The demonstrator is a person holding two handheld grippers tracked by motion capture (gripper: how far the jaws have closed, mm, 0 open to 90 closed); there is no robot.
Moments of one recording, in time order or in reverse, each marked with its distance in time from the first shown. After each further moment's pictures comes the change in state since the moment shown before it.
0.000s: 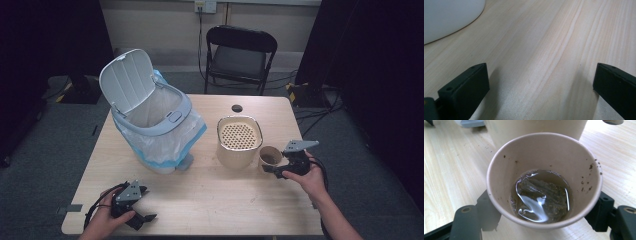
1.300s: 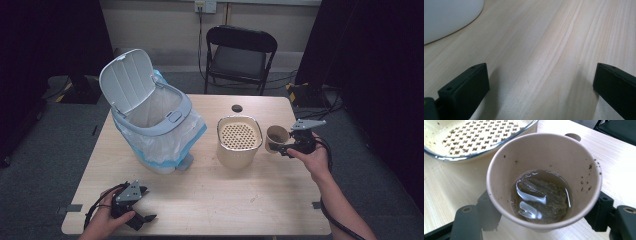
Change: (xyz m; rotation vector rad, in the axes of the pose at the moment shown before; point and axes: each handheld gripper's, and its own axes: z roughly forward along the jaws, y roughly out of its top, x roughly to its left) left arm 0.000 0.000 0.000 -0.003 -0.004 0.003; right arm -0.046 0.038 -0.010 -0.026 -0.109 0.031
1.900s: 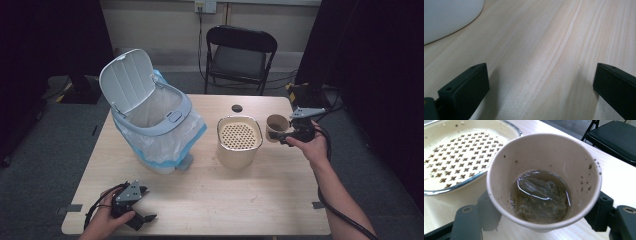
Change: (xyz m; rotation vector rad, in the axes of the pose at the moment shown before) left arm 0.000 0.000 0.000 -0.003 0.001 -0.003; right arm -0.016 0.030 0.004 -0.002 -0.045 -0.020
